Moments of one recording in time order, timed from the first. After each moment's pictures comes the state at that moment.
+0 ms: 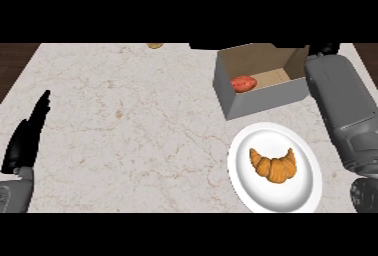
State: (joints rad) left arm -0.16 0.36 0.14 -1.33 -0.23 0.10 0.06; right arm -1.15 -0.27 -0.55 -0.36 0.61 -0.56 -0.12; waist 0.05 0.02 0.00
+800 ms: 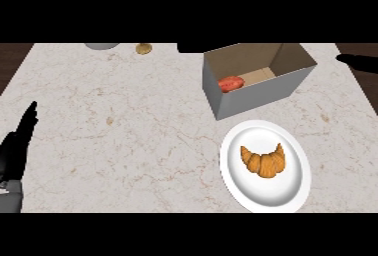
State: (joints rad) left arm -0.08 0.36 0.19 -1.35 -0.22 0.09 0.05; right arm -0.84 -0.48 -0.63 -0.61 0.39 -0.27 -0.20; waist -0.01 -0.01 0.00
